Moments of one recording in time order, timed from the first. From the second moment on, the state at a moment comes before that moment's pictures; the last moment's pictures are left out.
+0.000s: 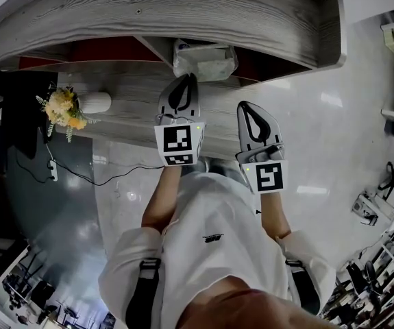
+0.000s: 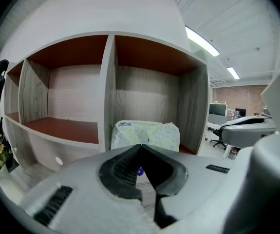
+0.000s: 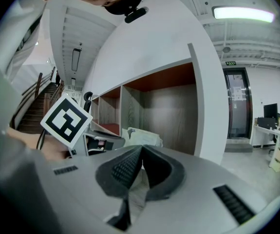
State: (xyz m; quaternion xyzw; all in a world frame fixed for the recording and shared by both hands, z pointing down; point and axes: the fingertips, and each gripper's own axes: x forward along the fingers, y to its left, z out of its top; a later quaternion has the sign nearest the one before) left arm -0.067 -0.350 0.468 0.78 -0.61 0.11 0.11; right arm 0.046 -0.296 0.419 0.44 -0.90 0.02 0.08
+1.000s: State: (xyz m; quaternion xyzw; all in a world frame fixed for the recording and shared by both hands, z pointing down) left arm -0.051 -0.263 0.485 0.79 -0.58 0.12 0.13; right arm 0.047 -0.240 0.435 0.42 -0.90 0.02 0.09
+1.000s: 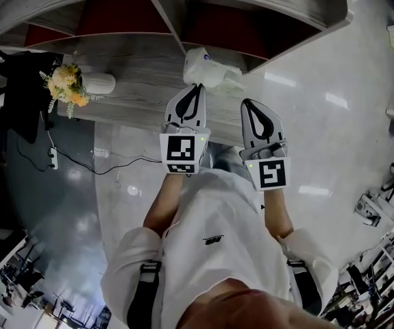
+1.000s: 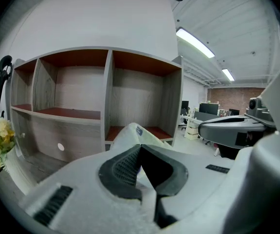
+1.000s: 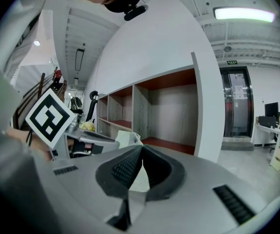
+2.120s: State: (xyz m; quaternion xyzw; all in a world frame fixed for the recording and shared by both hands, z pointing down) left arm -0.027 -0.225 0.597 0.82 -0.51 0.17 0.19; right arm 0.060 -0.218 0.521 0.45 -0.88 0.08 0.13
